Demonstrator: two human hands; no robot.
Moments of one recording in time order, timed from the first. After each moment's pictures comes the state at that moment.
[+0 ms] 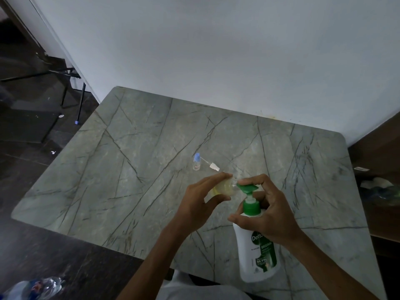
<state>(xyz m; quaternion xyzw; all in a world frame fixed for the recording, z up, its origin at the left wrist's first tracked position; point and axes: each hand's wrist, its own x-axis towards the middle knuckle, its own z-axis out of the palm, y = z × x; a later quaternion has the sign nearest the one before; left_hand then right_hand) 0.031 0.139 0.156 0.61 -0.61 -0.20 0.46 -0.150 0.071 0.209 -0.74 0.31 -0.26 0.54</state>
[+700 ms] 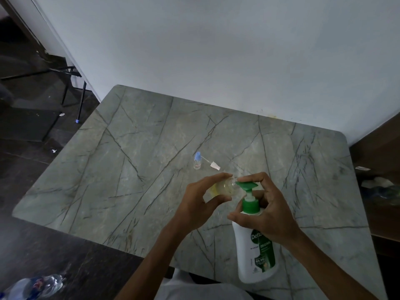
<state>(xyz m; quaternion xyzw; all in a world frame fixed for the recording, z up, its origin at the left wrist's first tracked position) 0.032 0.140 0.155 0.60 -0.59 -0.22 0.48 -0.147 0.073 0.210 -0.72 0.32 -0.25 0.56</state>
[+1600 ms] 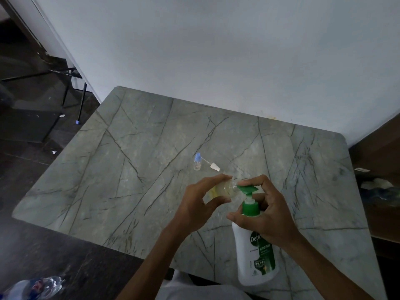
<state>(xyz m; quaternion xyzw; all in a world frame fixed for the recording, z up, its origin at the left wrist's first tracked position) 0.033 0.142 0.154 0.61 -0.60 -0.21 0.47 -0.149 0.077 0.208 -0.72 0.34 -0.26 0.54</state>
